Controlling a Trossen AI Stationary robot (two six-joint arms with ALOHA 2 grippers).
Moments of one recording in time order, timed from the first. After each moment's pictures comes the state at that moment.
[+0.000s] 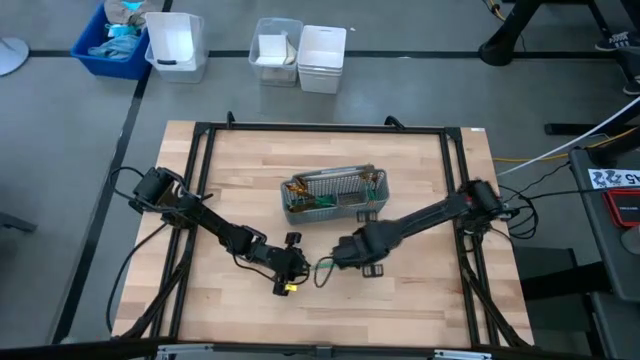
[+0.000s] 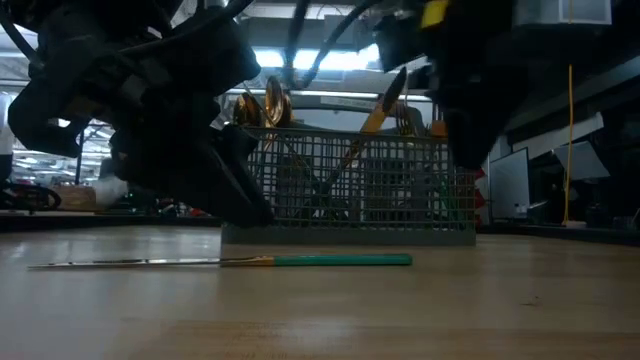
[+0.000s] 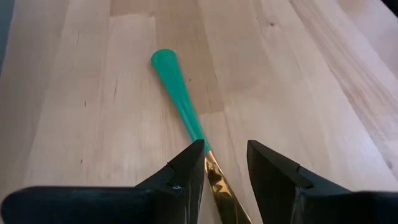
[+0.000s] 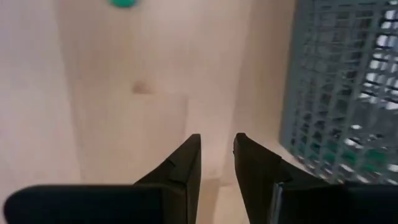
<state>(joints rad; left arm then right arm) -0.42 1.78 0.76 0.31 -0.22 -0.16 0.35 1.96 1.59 -1.27 0.21 0.26</state>
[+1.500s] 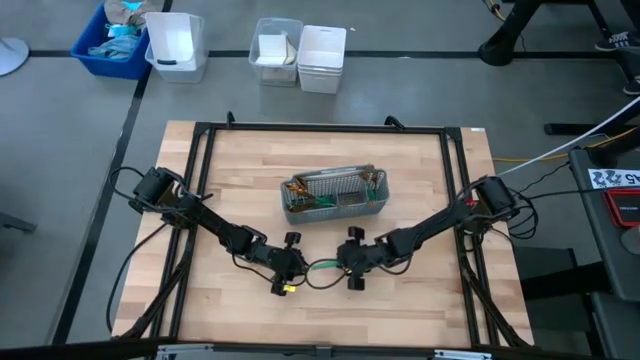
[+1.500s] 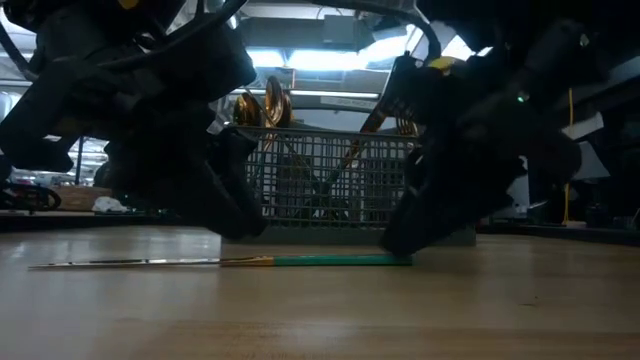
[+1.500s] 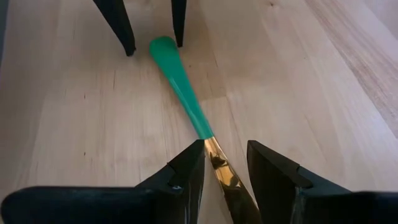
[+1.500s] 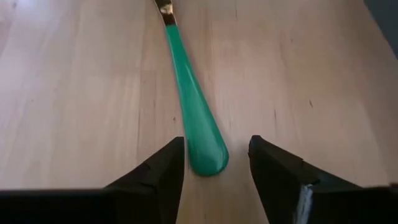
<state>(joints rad) -0.42 1.78 0.76 0.28 -0.22 -0.10 0.39 1.86 0.93 0.03 0.23 0.32</state>
